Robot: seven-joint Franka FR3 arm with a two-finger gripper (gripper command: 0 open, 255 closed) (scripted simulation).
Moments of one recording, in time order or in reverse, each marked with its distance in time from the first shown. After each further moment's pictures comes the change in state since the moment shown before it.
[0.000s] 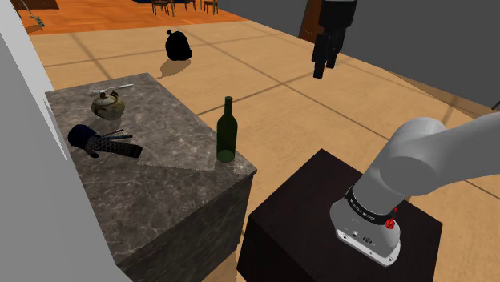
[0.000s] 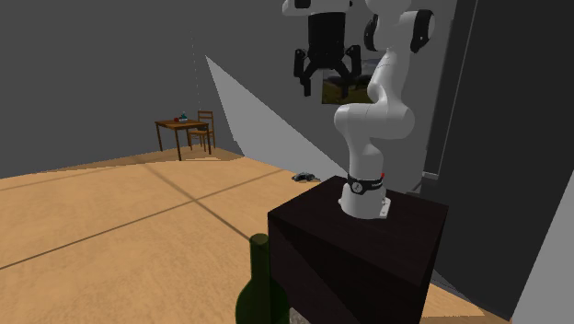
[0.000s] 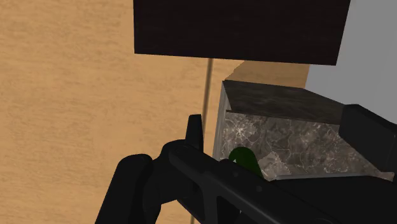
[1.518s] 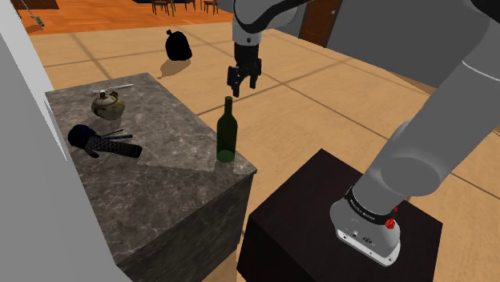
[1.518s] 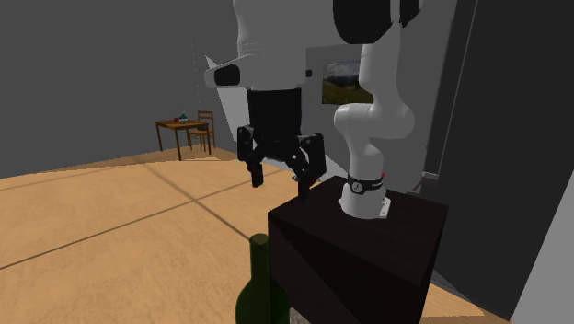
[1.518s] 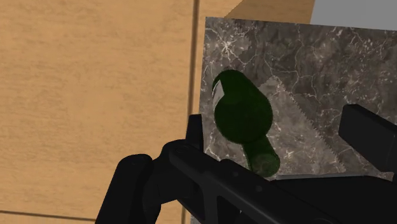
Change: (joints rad) arm 0.029 0.695 0.062 0.229 0.045 0.538 0.118
